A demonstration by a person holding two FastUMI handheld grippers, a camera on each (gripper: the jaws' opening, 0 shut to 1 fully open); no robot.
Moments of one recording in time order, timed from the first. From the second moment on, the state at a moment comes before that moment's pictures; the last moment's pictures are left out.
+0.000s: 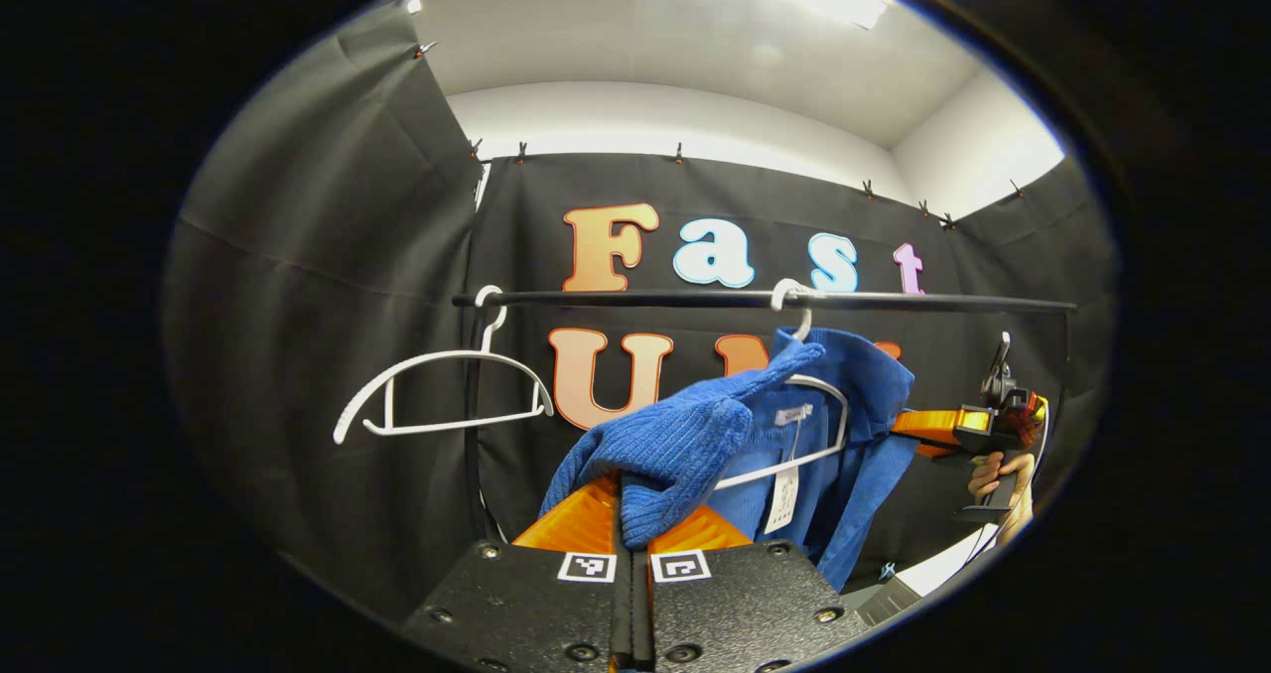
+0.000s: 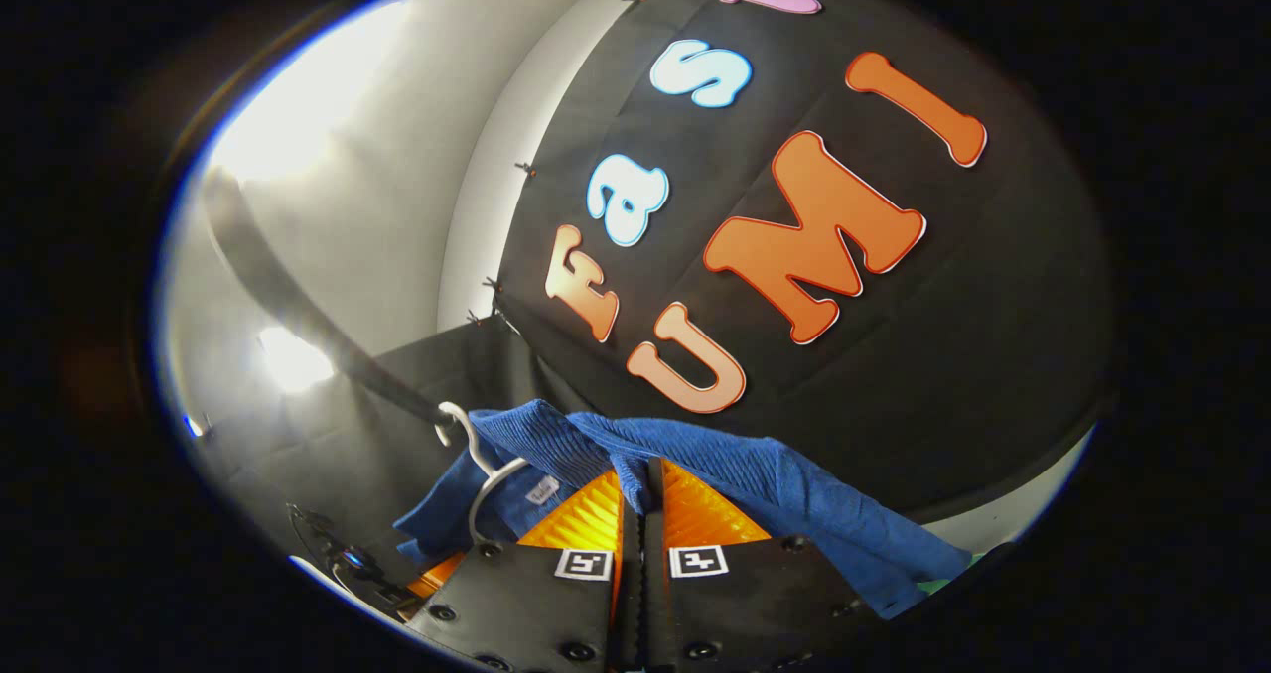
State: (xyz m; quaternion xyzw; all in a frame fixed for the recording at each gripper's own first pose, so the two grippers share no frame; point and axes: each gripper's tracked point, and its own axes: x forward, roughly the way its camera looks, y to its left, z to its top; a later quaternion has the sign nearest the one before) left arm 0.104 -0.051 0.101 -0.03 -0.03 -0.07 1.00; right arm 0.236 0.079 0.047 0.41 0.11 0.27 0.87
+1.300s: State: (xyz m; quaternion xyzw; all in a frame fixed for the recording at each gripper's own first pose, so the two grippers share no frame) left arm 0.158 0.021 0.094 -0.01 0.00 -0.03 1.00; right arm 0.323 0.038 0.027 0.38 0.11 0.15 0.90
